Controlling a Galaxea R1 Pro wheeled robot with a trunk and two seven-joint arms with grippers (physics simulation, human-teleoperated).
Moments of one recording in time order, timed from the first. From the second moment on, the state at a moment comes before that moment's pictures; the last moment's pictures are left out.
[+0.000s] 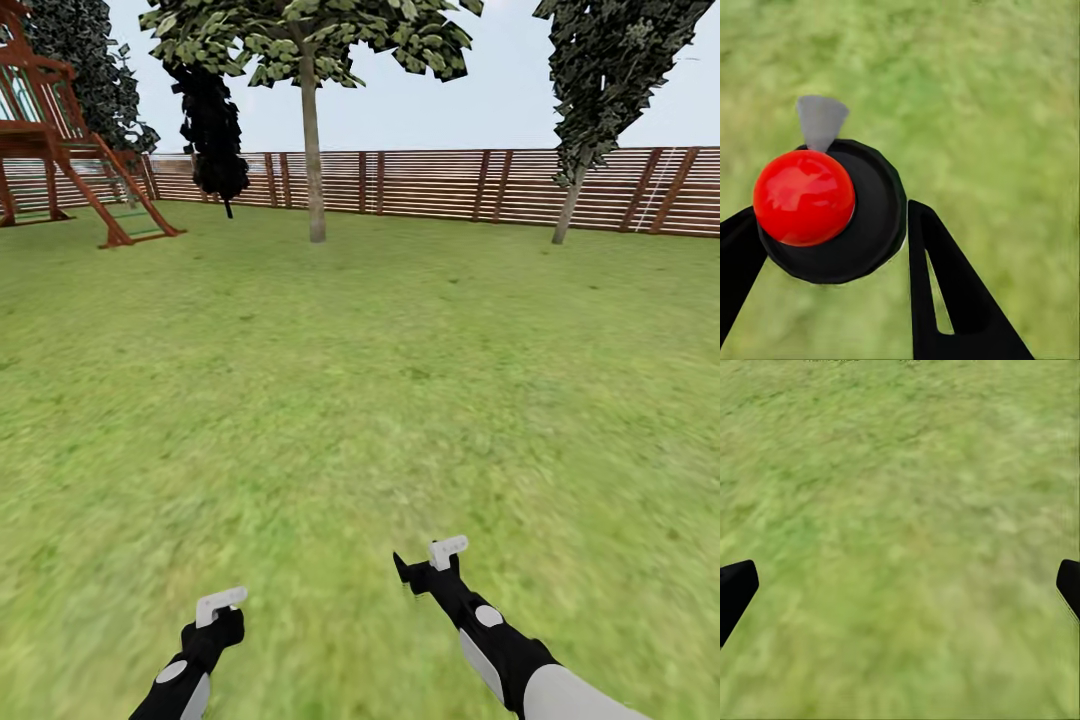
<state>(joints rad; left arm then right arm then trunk) -0.42 -0.05 0.37 -0.49 -0.11 -0.12 -0.05 -0.61 0.04 0.35 -0.31 -0.23 -0.36 0.17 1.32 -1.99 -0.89</state>
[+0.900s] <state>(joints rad) -0.42 -0.05 0.37 -0.49 -0.11 -0.12 -0.05 -0.61 0.04 0.35 -0.31 -0.23 -0.36 0.17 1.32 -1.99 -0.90</state>
